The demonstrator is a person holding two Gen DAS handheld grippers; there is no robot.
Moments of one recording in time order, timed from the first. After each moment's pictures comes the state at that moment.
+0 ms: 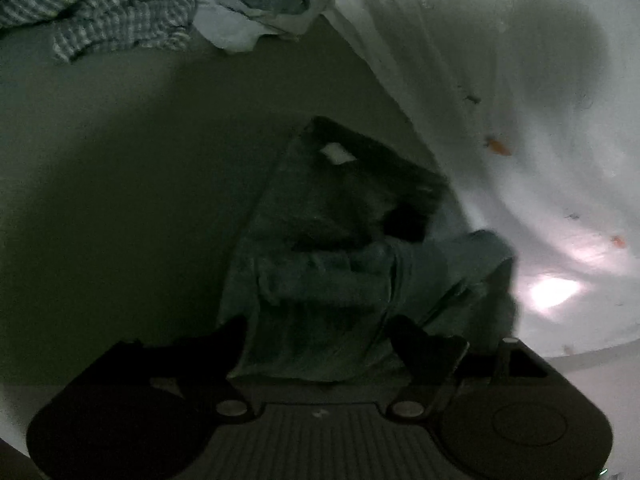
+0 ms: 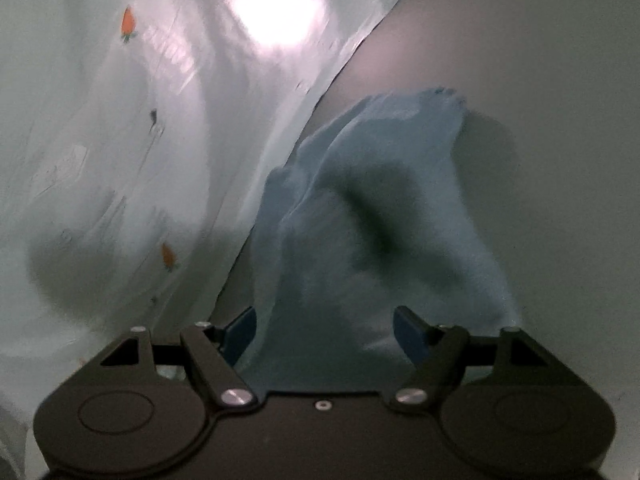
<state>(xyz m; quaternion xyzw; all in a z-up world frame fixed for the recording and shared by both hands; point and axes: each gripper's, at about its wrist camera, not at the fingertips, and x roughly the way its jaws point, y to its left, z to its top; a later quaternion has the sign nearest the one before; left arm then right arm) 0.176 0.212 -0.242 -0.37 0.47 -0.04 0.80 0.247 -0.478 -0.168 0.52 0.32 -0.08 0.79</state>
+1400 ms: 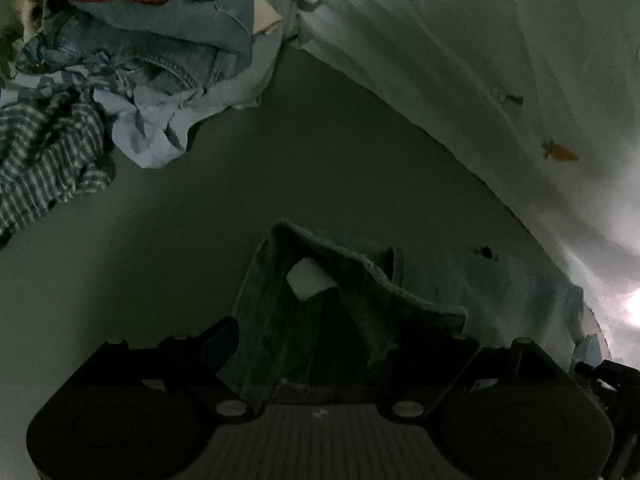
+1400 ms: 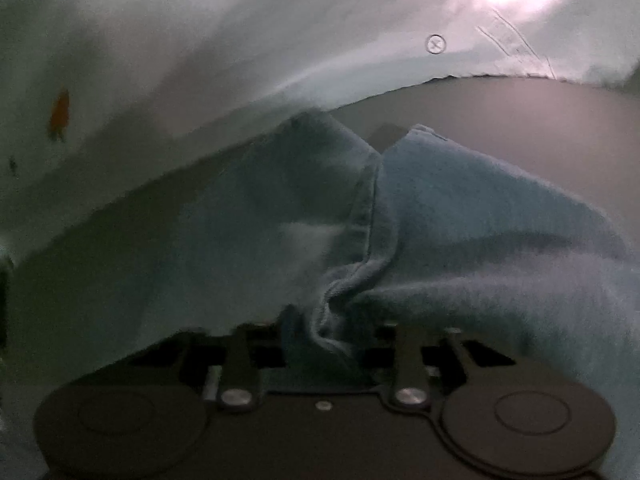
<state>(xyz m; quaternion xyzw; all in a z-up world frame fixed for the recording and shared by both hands) 0.343 0.179 -0.210 -0.26 0.49 0.06 0.83 0.528 -0.423 -0.218 0.16 0.49 -0.07 0.86</state>
